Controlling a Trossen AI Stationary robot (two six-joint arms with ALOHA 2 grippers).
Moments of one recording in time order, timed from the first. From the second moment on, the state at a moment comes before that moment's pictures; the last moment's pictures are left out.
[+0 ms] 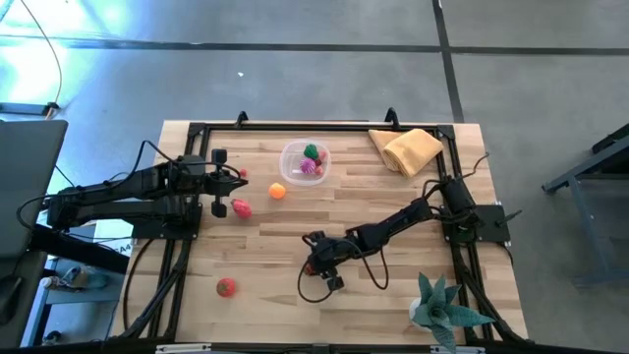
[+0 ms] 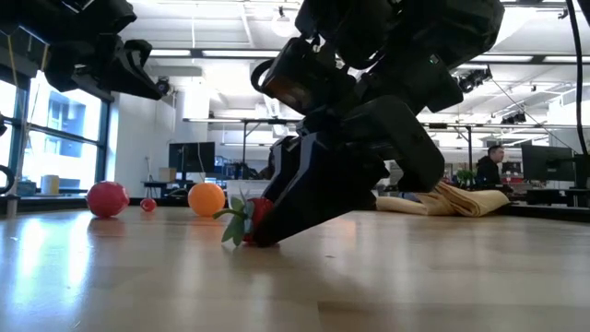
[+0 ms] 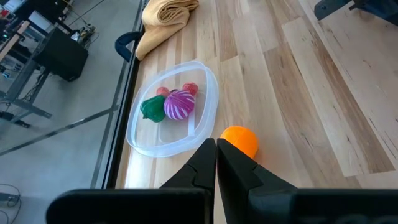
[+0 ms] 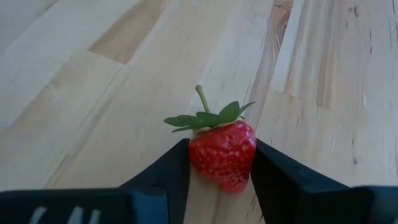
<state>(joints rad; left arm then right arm) 0.37 0.51 0.48 -0.50 -0.06 0.58 0.28 2.09 1.13 0.22 -0.06 -0.10</state>
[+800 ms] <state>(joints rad) 0.37 0.51 0.47 -0.50 -0.06 0.58 0.26 1.81 1.27 -0.07 0.25 -0.16</state>
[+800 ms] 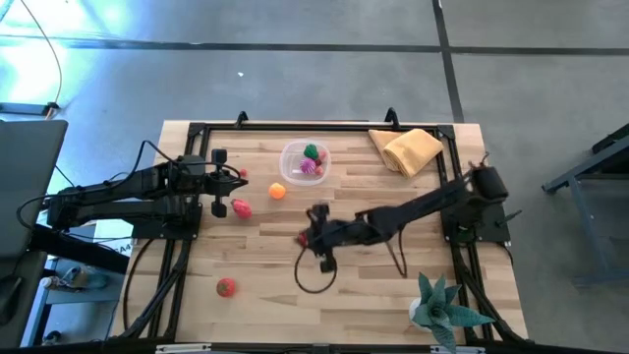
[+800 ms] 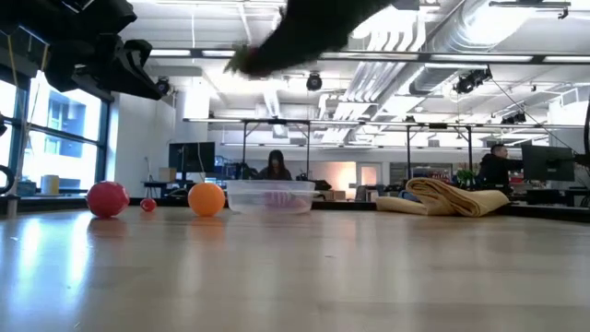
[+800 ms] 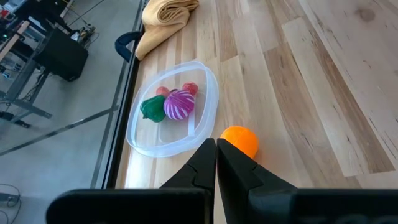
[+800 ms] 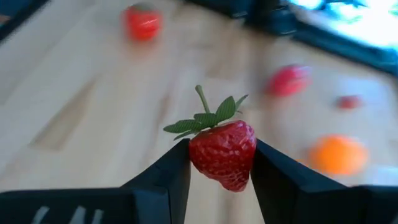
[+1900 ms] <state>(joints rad) 0.37 0.51 0.47 -0.50 -0.06 0.58 -0.49 2.25 1.98 -0.60 -0.16 -0.05</state>
